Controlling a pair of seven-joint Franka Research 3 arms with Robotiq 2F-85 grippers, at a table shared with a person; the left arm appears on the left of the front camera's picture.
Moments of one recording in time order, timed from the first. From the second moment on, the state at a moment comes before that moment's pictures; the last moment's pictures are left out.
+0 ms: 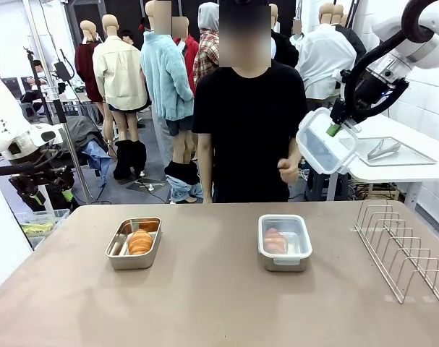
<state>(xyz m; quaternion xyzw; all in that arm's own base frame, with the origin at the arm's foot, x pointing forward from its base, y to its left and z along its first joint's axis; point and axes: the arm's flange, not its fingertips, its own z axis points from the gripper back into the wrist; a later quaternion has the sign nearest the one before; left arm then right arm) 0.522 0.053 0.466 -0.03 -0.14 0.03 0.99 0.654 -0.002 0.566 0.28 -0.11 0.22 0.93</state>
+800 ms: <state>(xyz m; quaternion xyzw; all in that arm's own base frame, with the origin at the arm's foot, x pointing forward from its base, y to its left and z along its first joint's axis) 0.522 0.053 0.466 -0.03 -0.14 0.03 0.99 0.653 -0.001 0.566 0.28 -0.10 0.22 0.93</state>
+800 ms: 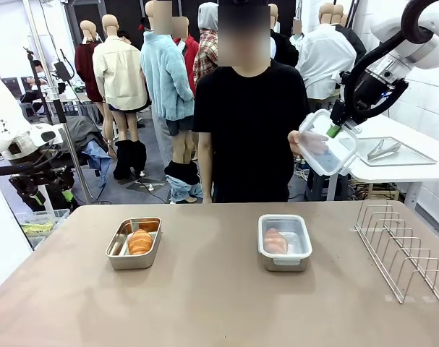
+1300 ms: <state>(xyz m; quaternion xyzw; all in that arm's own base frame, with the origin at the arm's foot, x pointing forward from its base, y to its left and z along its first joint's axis) 0.522 0.053 0.466 -0.03 -0.14 0.03 0.99 0.654 -0.001 0.566 0.28 -0.10 0.22 0.93</state>
